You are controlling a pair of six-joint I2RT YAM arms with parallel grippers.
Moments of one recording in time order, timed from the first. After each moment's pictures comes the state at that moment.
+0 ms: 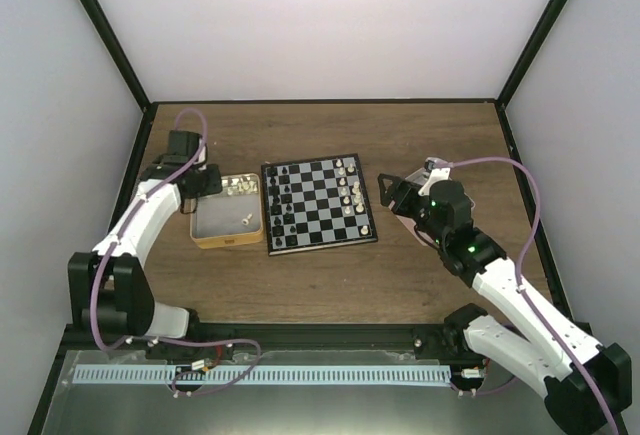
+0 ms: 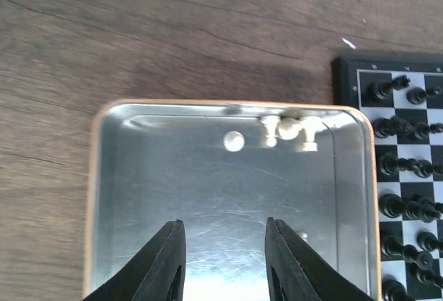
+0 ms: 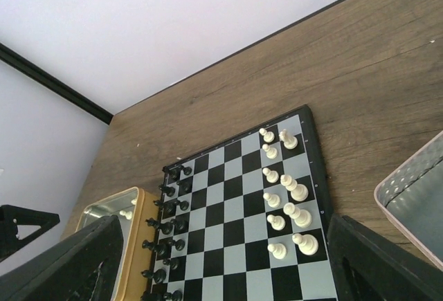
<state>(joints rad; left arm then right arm) -0.06 1.38 1.06 -0.65 -0.01 -0.25 0.49 0.83 0.63 -0.12 0.04 0.70</state>
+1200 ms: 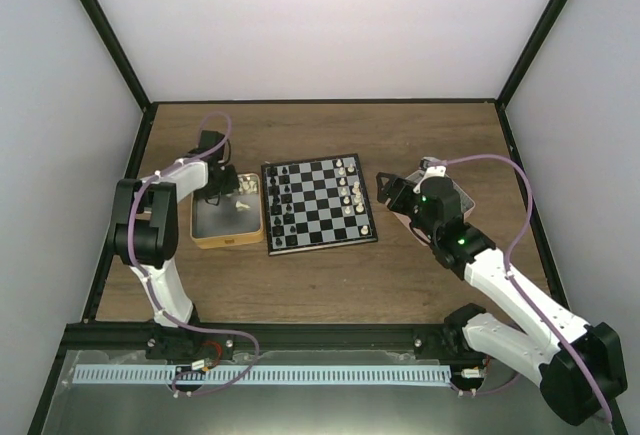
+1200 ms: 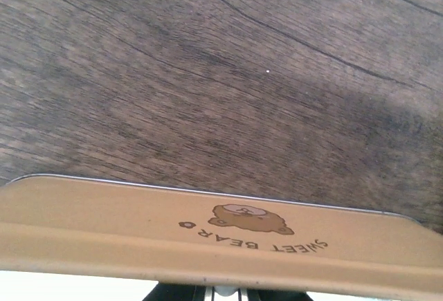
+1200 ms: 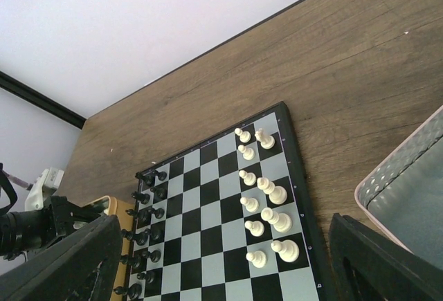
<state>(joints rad) -0.10 1.86 1.17 -0.47 -0.04 -0.41 0.49 0.93 0.62 -0.06 0.10 0.72</state>
